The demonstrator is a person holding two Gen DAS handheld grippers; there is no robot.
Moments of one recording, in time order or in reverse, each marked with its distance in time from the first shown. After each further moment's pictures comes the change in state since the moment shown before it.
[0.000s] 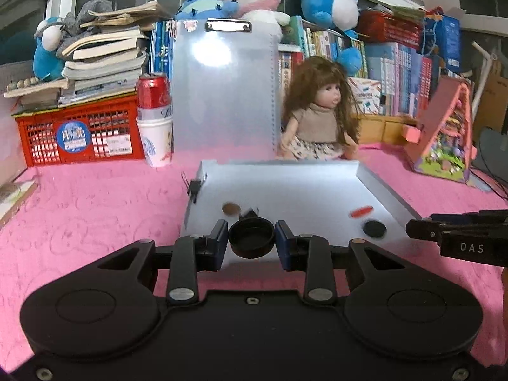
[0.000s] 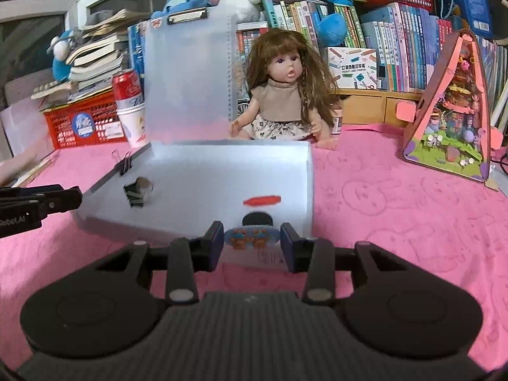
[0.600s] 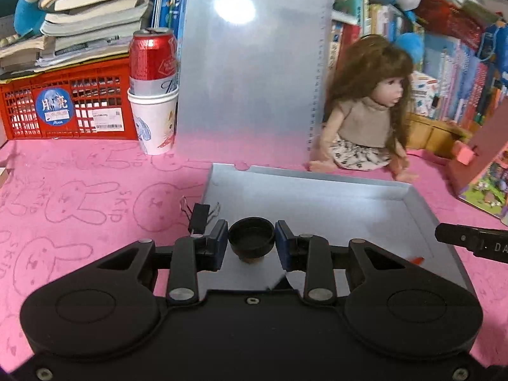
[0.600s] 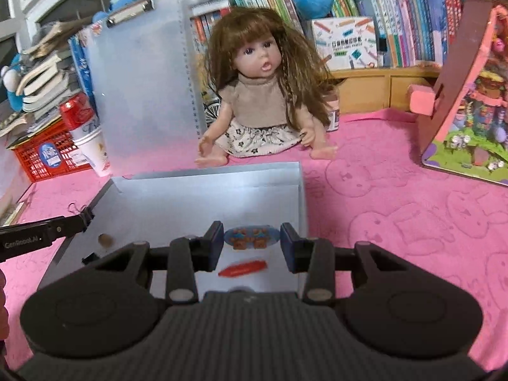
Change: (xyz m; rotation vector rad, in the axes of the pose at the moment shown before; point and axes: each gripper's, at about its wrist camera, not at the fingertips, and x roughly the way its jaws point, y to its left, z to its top) left arm 0.137 0.032 0.066 -0.124 0.189 0.025; right arm 0.094 -0.030 0.071 0.124 0.139 -0.012
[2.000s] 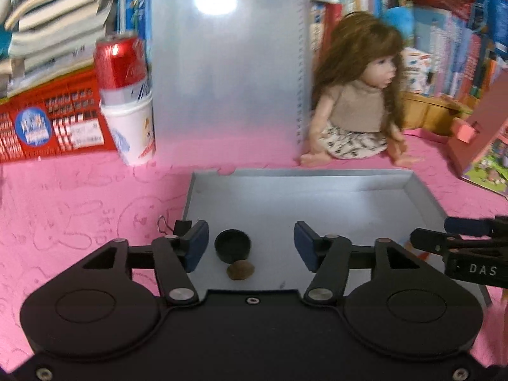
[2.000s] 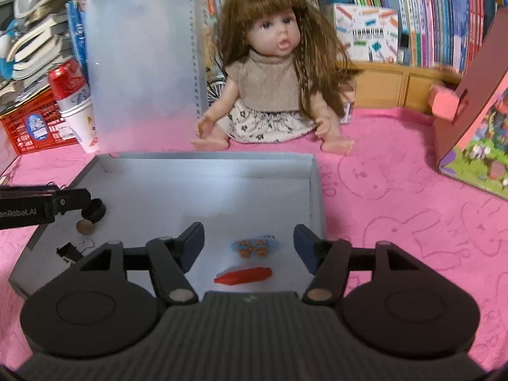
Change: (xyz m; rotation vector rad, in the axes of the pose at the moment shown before) left arm 0.013 -0.019 0.009 0.118 0.029 -0.008; right arm 0.019 0.017 -0.005 -0.105 0.015 -0.030
